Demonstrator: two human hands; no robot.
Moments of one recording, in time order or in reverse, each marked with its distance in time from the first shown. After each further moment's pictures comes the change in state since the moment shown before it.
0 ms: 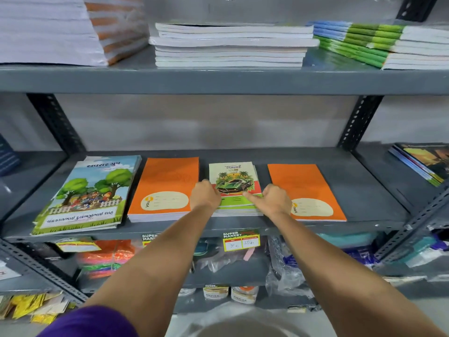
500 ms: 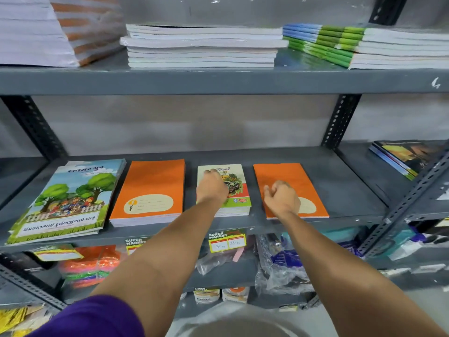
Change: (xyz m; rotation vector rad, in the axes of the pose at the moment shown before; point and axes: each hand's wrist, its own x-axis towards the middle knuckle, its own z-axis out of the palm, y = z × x) left_hand -0.010 0.062 0.011 0.085 0.004 0.135; right_hand 0.010 0.054 -0.024 0.040 0.140 0.049
